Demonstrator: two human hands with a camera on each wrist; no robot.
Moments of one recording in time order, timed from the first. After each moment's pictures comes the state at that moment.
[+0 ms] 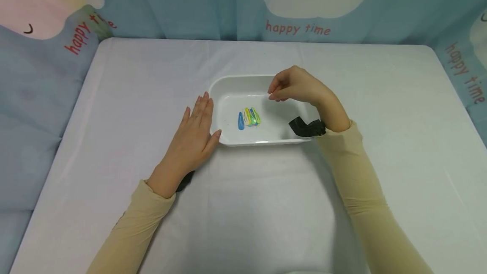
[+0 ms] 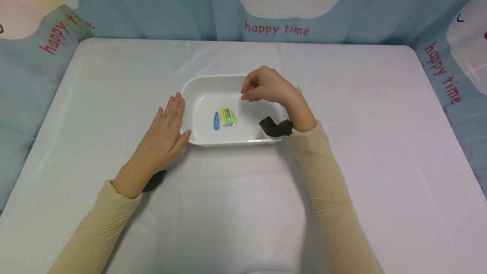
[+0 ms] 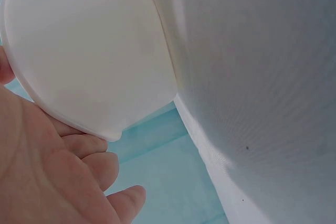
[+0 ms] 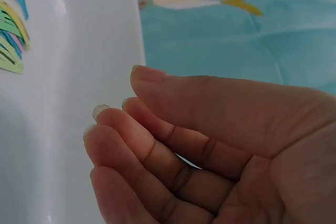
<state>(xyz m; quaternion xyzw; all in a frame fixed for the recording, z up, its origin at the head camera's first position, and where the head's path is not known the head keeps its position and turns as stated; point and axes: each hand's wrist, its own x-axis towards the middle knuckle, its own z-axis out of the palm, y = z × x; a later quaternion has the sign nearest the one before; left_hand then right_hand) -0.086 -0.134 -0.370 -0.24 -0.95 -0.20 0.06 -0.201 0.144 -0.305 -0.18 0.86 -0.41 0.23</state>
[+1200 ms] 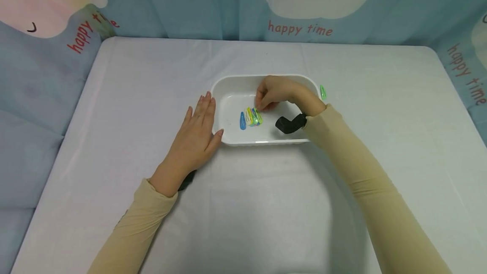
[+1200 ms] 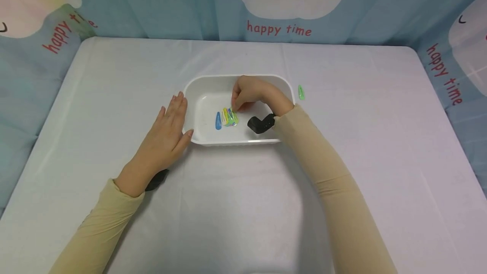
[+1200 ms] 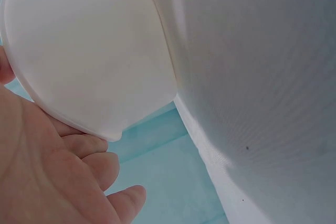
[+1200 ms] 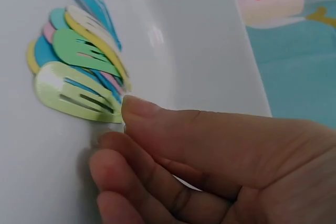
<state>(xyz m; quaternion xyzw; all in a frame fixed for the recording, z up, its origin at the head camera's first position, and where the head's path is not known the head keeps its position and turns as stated) -0.086 -0.134 -0.369 -0.24 -0.95 -0.19 0.06 -0.228 0.103 -0.336 -0.16 0.86 -0.30 0.38</state>
